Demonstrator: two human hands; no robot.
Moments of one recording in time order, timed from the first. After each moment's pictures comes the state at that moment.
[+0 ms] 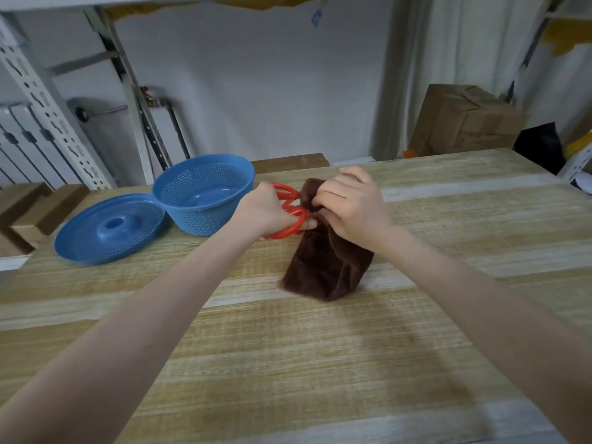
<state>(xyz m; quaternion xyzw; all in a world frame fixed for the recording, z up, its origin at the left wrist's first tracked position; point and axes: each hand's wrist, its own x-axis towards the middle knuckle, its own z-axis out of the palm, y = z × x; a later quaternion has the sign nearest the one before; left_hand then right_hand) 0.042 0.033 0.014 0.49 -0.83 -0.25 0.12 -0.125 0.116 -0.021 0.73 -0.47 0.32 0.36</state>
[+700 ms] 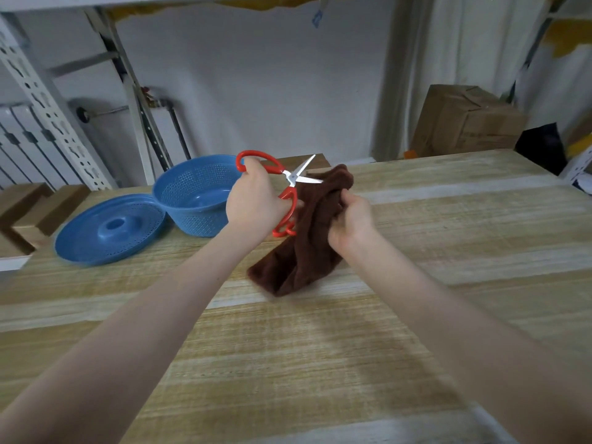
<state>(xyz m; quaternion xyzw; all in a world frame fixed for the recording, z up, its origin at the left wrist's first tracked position) 0.040 0.041 0.016 0.50 -0.80 -0.08 0.32 -0.072 0.108 -0.006 0.01 -0.37 0.77 -0.52</state>
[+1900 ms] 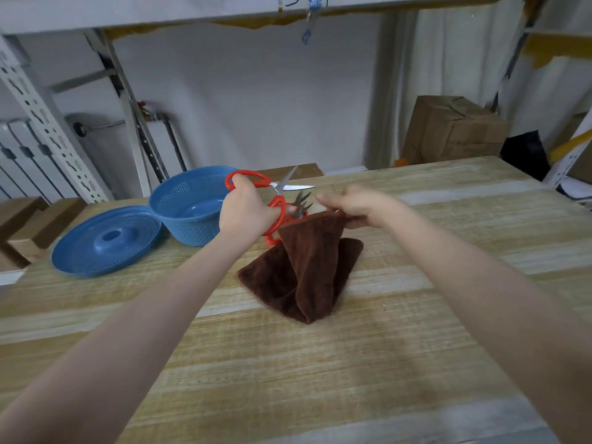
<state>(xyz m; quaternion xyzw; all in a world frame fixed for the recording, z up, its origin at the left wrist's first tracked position) 0.044 0.041 0.021 0.53 -0.78 -0.16 0.28 -0.136 0.107 0.021 0.38 -0.78 0.33 -0.38</state>
